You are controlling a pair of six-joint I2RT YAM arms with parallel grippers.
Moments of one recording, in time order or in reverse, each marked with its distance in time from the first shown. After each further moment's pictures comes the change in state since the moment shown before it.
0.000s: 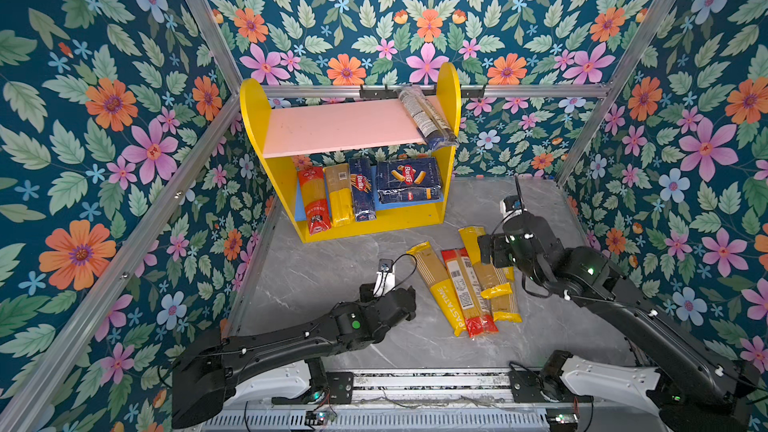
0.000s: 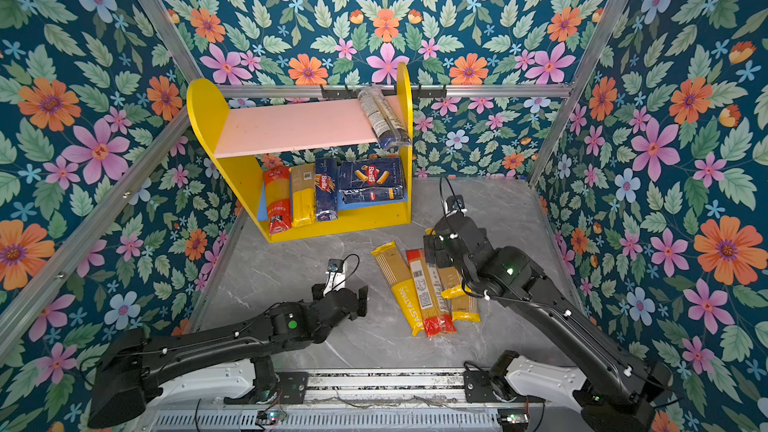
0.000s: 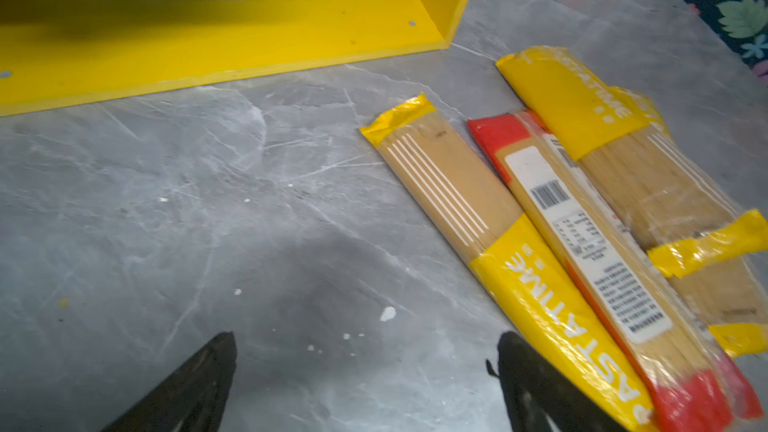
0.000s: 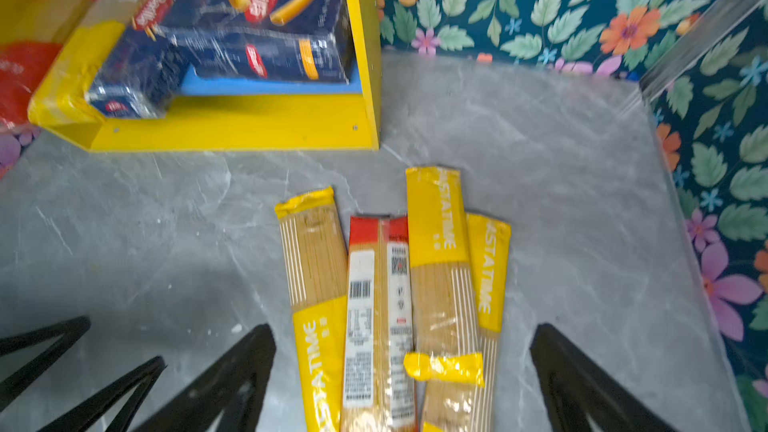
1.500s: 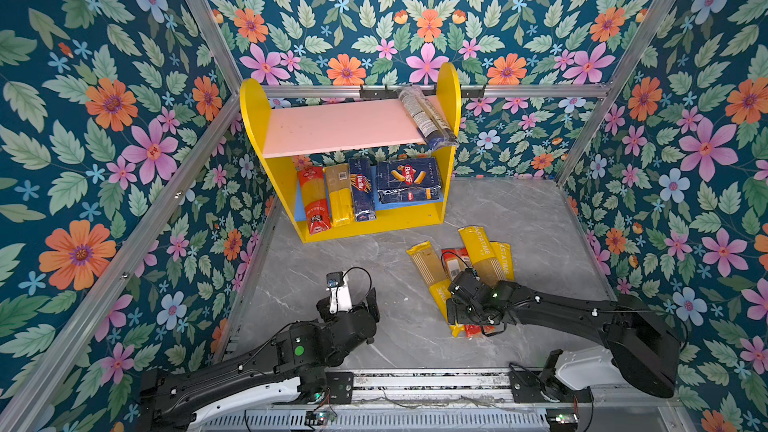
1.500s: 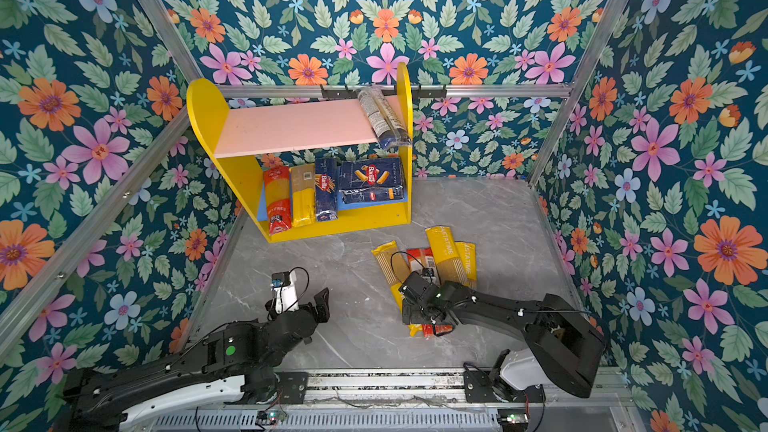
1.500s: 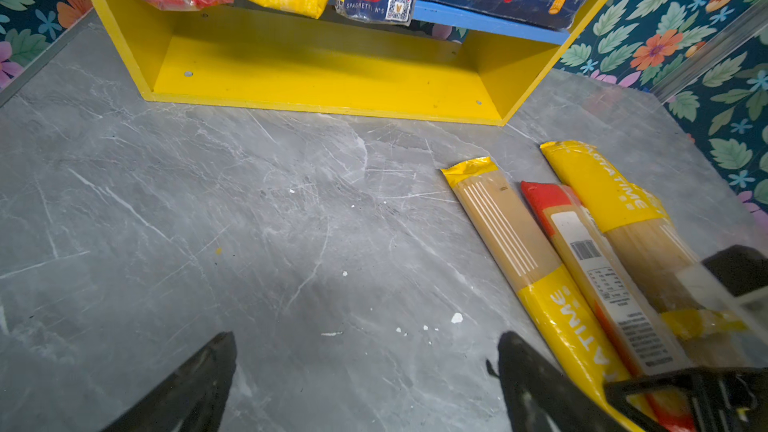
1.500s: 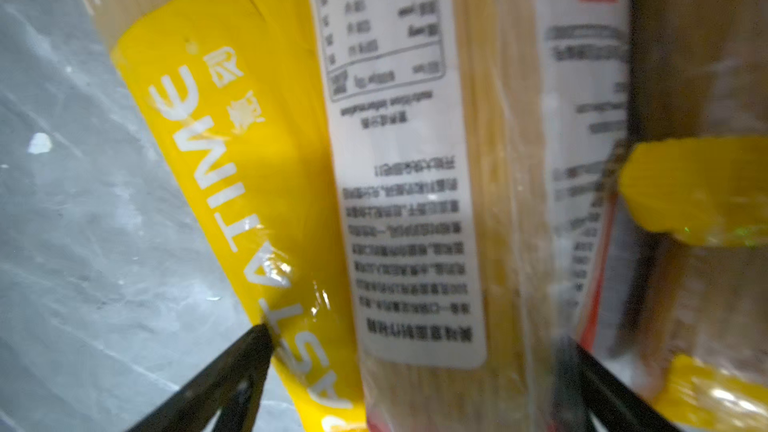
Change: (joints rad) left arm -0.049 -0.537 -0.118 -0.406 -0.210 -0.213; right arm 0.128 0.374 -0.508 0.406 -0.393 0.417
